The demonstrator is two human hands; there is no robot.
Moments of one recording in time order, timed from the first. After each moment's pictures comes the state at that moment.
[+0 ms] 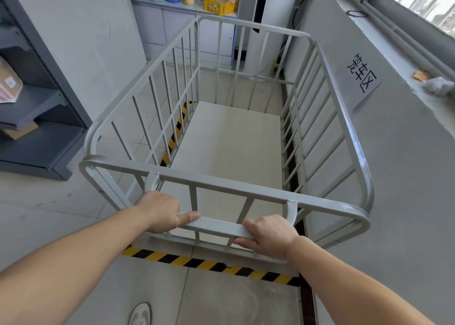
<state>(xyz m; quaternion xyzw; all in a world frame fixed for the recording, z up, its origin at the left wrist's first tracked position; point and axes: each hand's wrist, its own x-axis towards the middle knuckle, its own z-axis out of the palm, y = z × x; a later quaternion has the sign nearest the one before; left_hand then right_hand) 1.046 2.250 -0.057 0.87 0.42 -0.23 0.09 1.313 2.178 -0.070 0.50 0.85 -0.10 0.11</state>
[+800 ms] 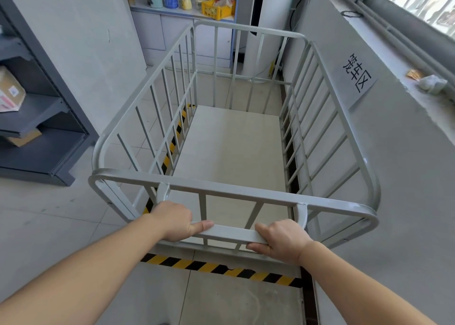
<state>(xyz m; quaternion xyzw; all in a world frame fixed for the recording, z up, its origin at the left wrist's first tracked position) 1.080 2.237 -0.061 0.85 0.44 -0.26 0.12 1.350 2.165 -0.076 0.51 0.85 -0.11 0.11</state>
